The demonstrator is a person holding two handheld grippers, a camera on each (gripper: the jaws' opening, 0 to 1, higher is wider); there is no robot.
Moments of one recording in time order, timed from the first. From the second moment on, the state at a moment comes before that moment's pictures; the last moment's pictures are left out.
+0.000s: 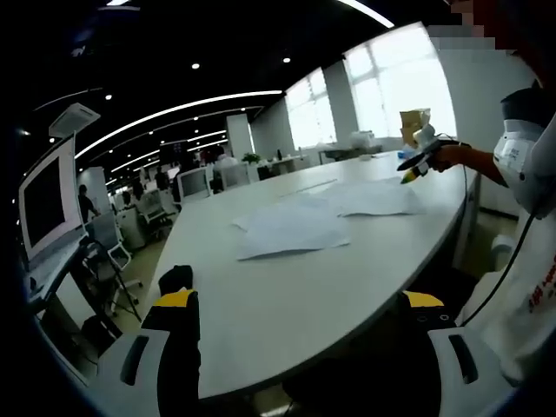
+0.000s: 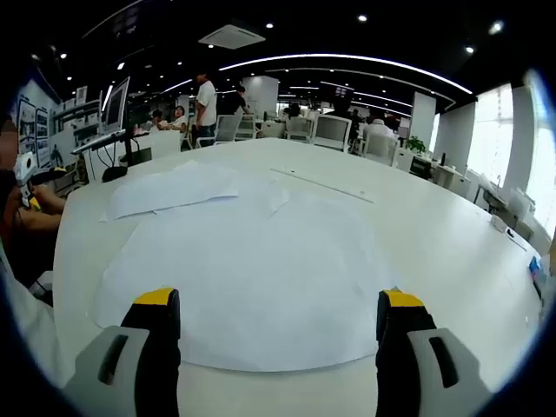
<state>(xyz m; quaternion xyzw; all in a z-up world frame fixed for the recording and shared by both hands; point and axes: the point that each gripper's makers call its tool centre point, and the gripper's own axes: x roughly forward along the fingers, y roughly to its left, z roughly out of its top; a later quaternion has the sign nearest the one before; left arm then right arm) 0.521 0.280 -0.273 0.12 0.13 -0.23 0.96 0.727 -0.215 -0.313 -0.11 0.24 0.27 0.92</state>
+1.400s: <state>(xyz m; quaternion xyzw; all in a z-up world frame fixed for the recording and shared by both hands) 0.517 0.273 -0.276 0.11 0.12 -0.24 0.96 0.746 -0.216 -0.316 -0.12 0.25 0.27 0.92</state>
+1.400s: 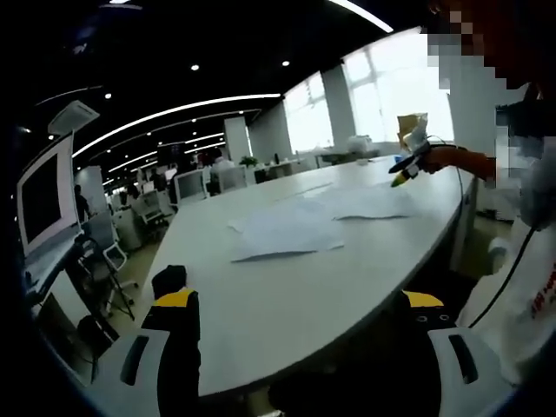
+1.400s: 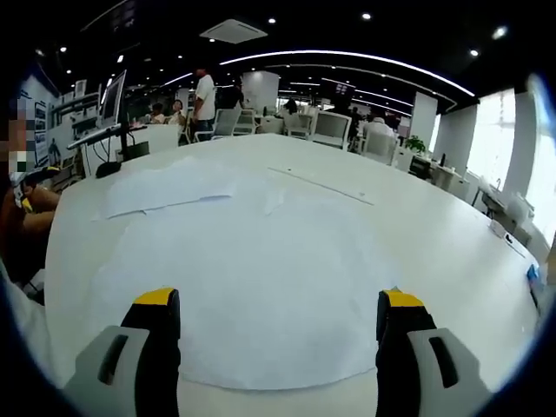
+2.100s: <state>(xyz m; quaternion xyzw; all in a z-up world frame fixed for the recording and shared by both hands) 0.513 0.270 -0.275 0.11 0.11 -0.24 0.96 0.741 -0.232 -0.332 -0.12 0.26 0.25 0.92</state>
